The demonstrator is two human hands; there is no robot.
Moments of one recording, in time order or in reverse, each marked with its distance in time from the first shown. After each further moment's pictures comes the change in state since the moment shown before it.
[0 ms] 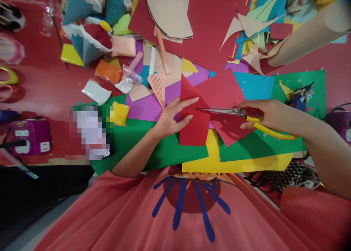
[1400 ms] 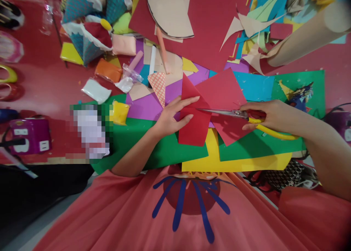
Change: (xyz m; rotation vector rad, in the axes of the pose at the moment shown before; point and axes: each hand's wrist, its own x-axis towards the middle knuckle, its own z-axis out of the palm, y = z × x) left_hand 0.002 0.002 -0.001 -0.022 -0.076 -0.116; right_hand -0.005 0.000 -0.002 -0.030 -0.017 0.013
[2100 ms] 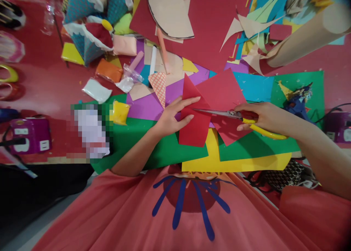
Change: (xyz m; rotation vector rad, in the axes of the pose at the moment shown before) left_hand 0.001 0.000 0.000 -0.008 -0.019 -0.011; right_hand 0.009 -0.001 0.011 0.011 -0.009 -0.029
